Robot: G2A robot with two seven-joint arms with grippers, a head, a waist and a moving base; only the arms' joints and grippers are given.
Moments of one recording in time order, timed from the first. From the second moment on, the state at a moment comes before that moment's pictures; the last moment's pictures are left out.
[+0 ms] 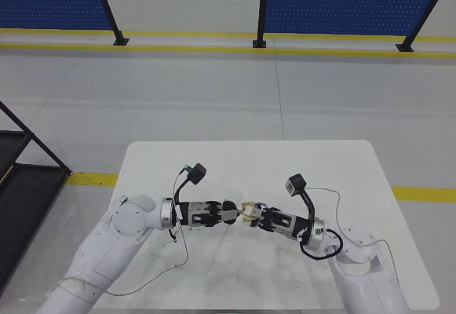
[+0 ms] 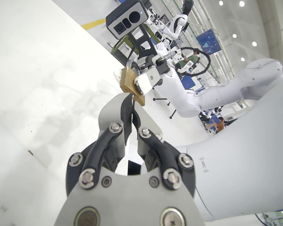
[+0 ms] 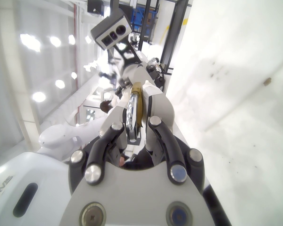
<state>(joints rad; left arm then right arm) 1.35 -1.03 -1.20 -1.61 -0.14 -0.70 -0.97 -1.49 -1.35 1.32 -1.73 0.14 -0.08 1.05</state>
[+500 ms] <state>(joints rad) 1.38 -1.02 -1.21 -1.65 0.03 -0.80 -0.84 -1.49 -1.35 1.32 -1.73 0.14 -0.08 1.05</state>
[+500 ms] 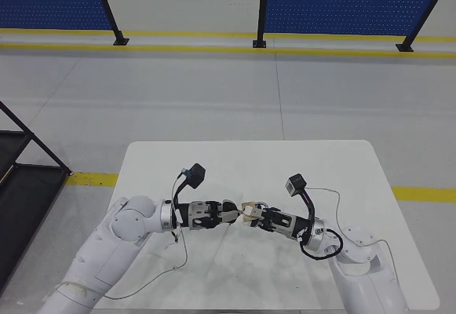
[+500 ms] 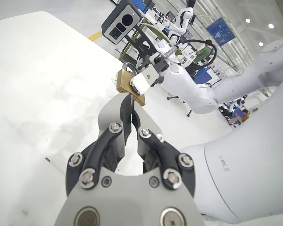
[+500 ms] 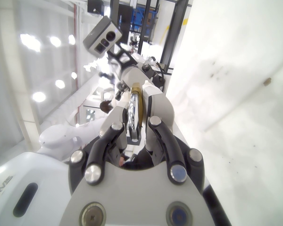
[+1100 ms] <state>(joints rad) 1.42 -1.02 -1.23 -1.69 0.22 -0.87 -0.68 -1.49 -1.35 1.32 -1.73 0.14 -0.08 1.05</state>
